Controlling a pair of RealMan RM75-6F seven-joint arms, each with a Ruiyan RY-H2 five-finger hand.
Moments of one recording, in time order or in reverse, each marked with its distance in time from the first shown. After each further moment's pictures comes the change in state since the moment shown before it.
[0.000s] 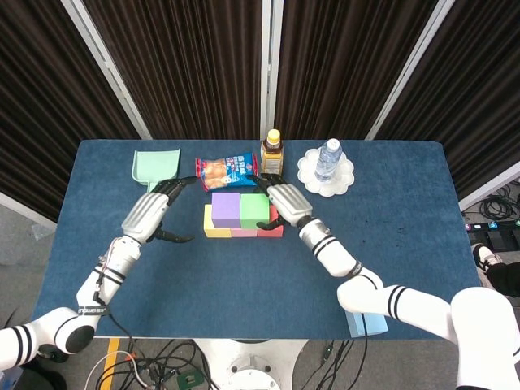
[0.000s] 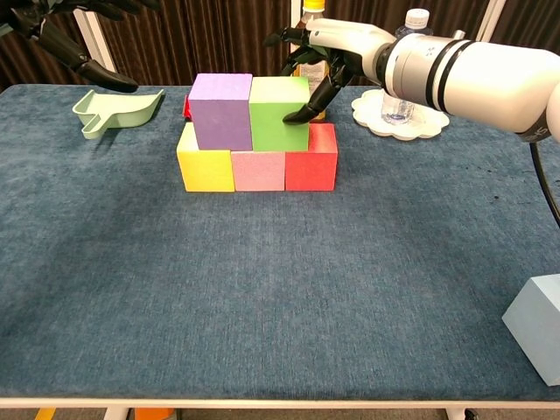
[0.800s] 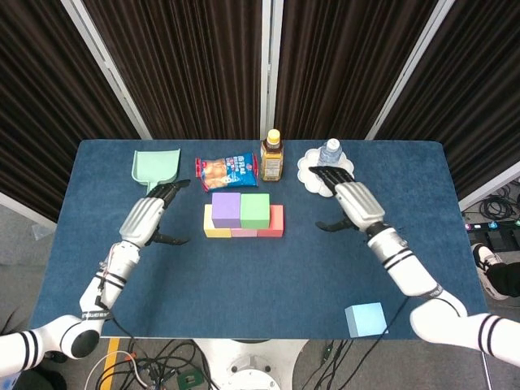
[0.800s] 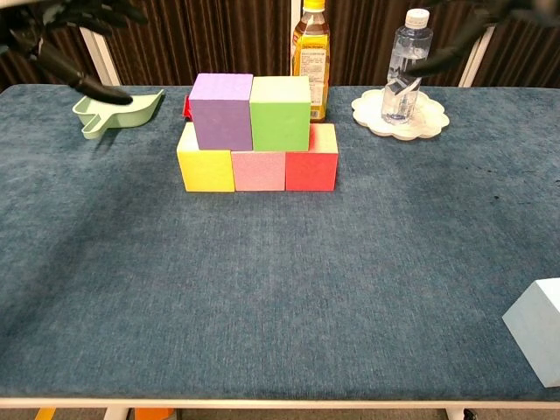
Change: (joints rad) left arm 0.027 -0.056 0.019 0.016 -0.058 0.035 0.074; right arm -0.267 0.470 -0.060 -0.419 -0.106 0.160 0.053
